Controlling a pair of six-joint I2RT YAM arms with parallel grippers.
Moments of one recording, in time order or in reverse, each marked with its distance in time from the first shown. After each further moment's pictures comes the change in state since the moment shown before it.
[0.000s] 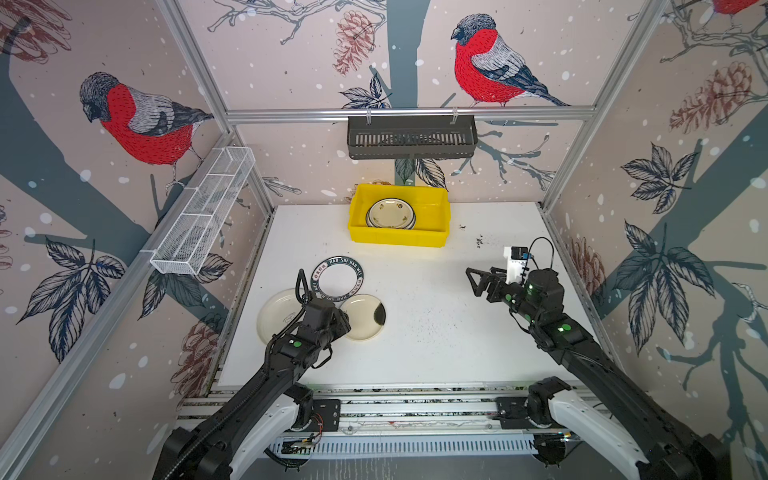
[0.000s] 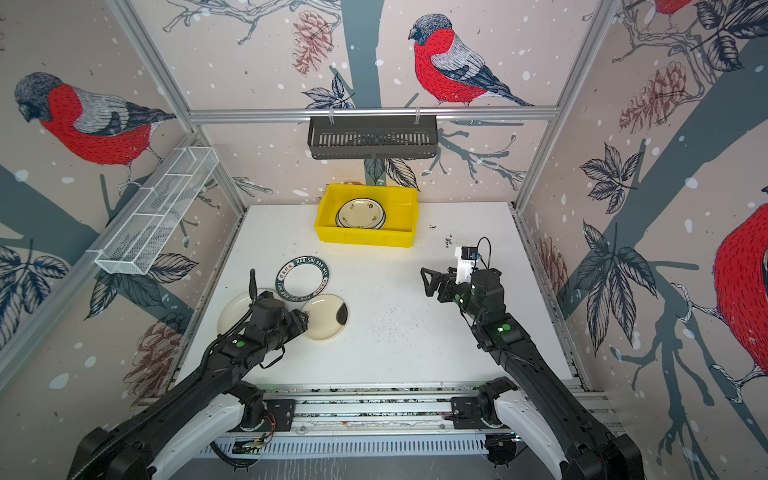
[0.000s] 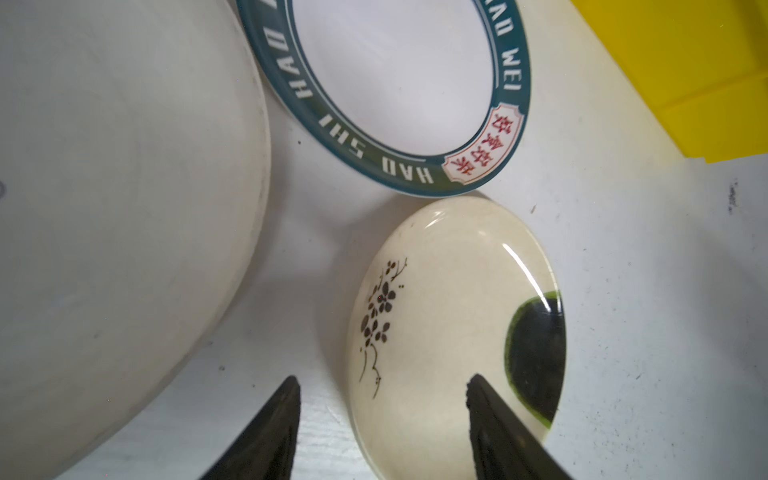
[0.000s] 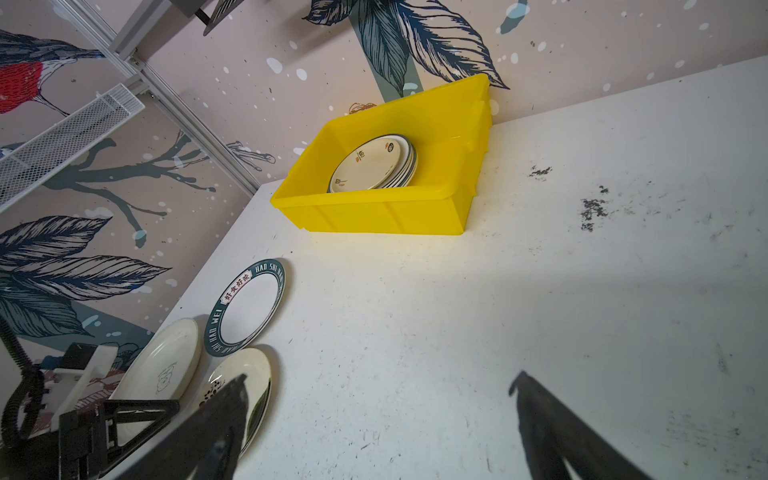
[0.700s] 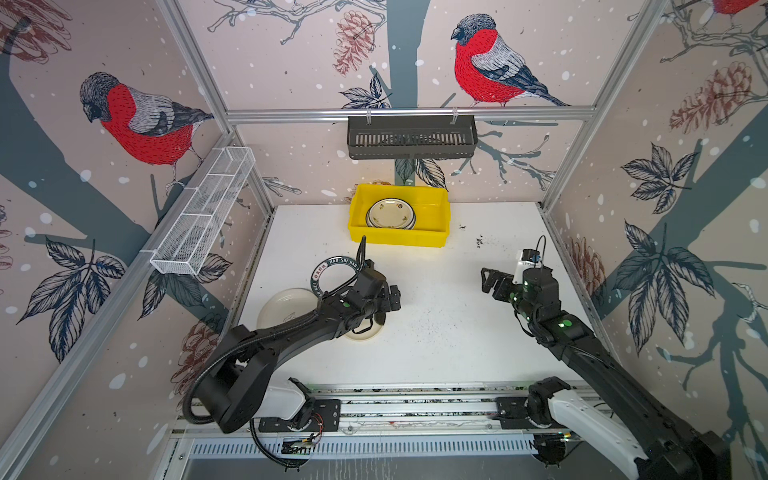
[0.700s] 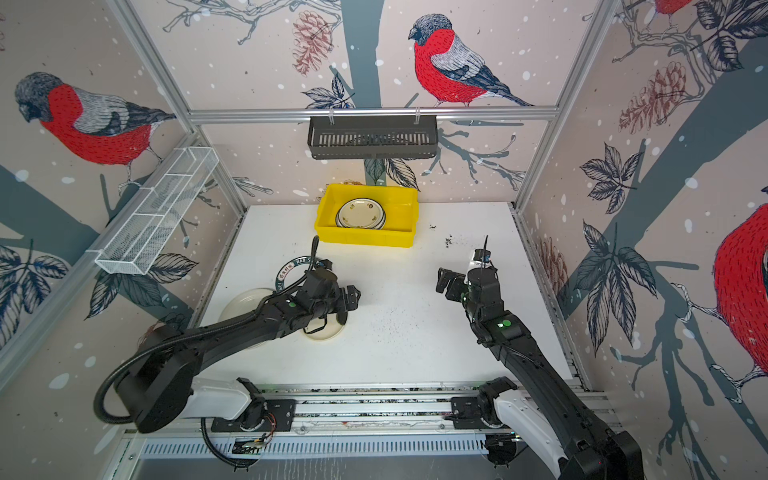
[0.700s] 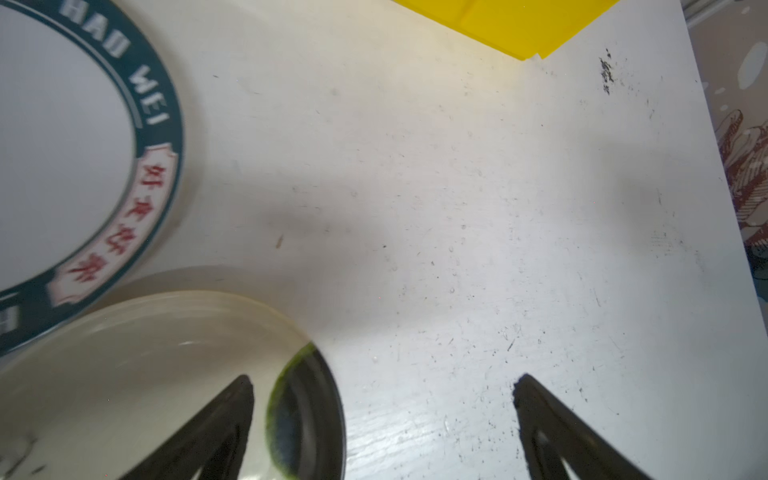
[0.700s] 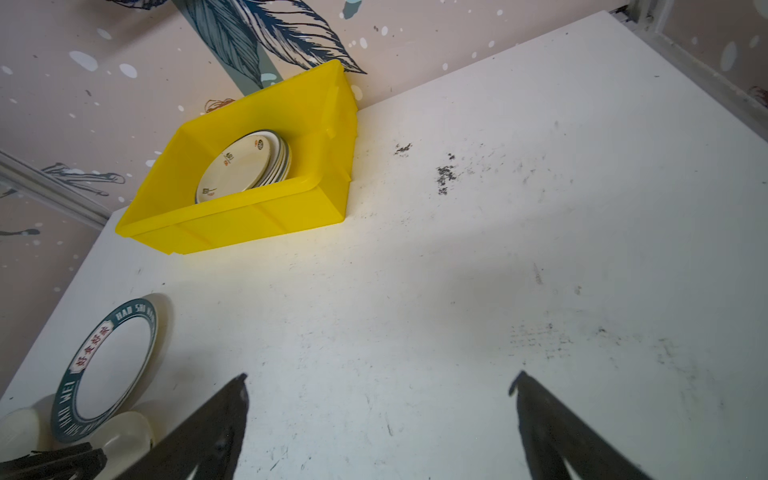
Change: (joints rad) left arm -0.307 0.459 0.381 0.155 -0.065 0.121; right arm -0.008 0.024 0.043 -0.180 0.271 0.053
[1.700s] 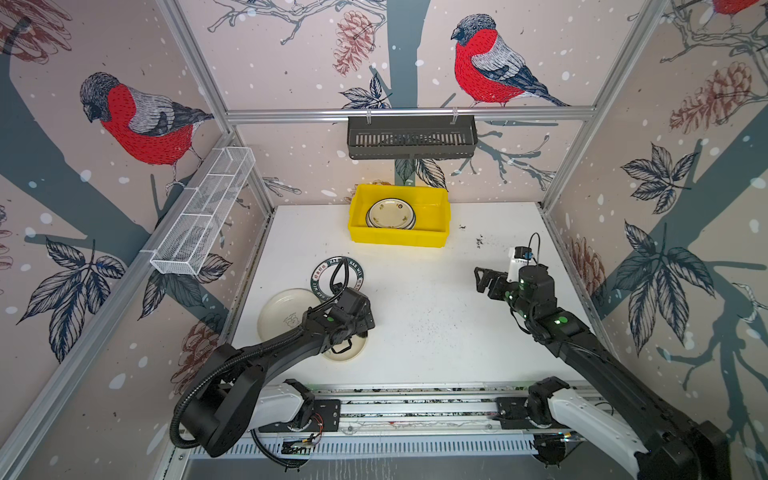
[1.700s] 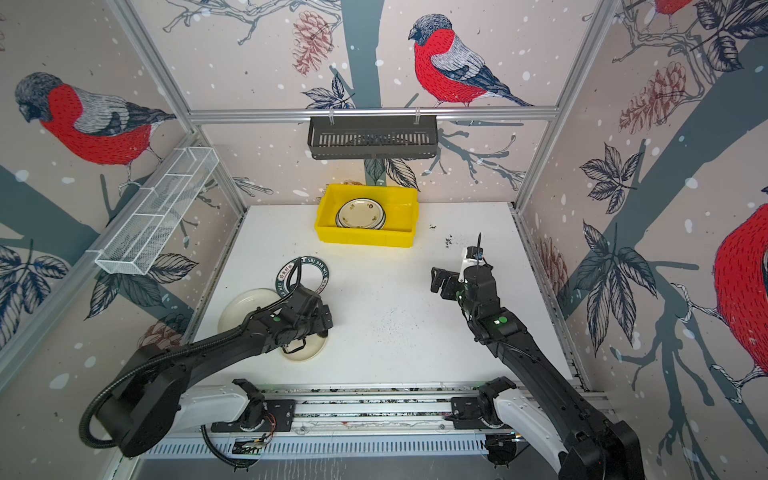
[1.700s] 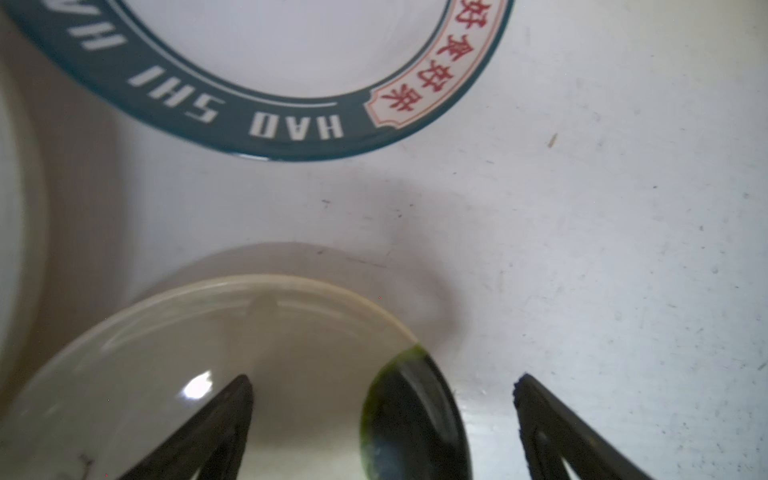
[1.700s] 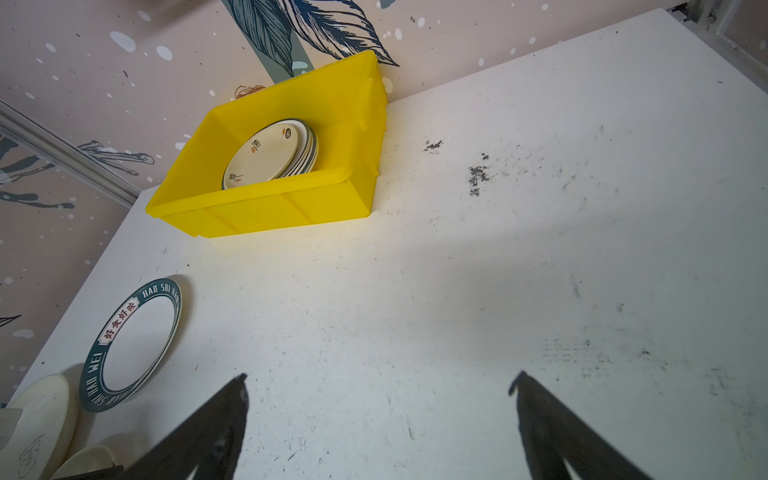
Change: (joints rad) left arm 0.081 -0.045 -0.178 -0.107 -0.048 -0.097; right arm 0.027 0.040 0.014 0.022 0.001 -0.021
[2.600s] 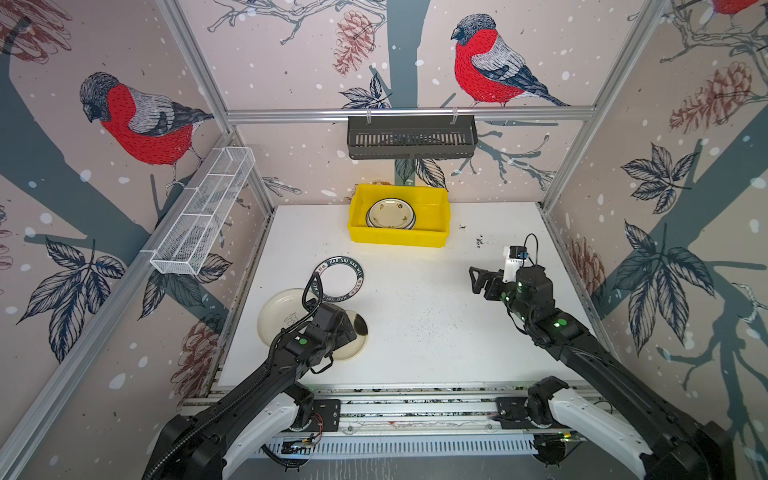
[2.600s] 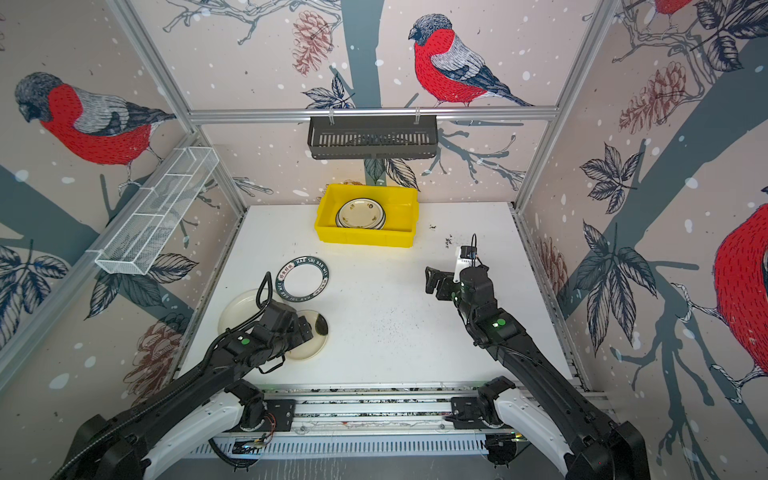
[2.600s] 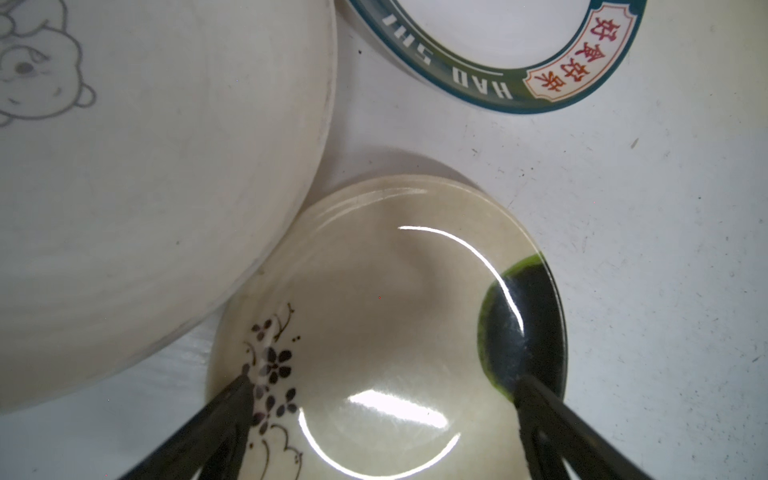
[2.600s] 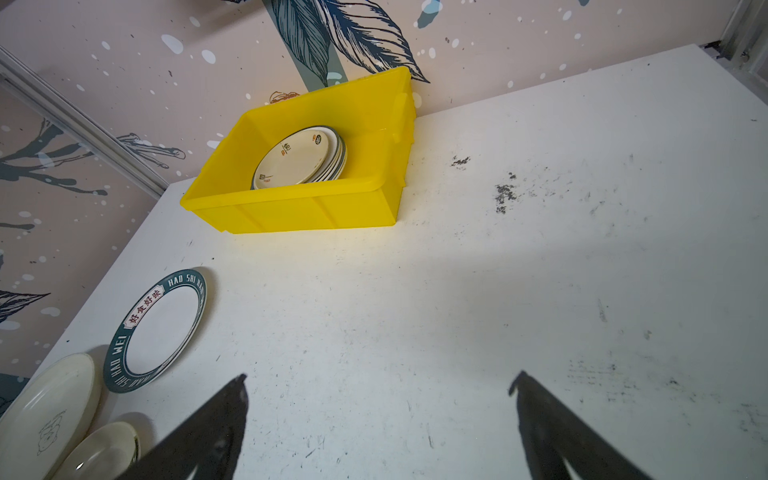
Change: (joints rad) left arm 0.100 -0.409 -0.142 -0.277 -0.010 -0.099; right arm 0.066 -0.019 0.008 0.019 0.025 -0.029
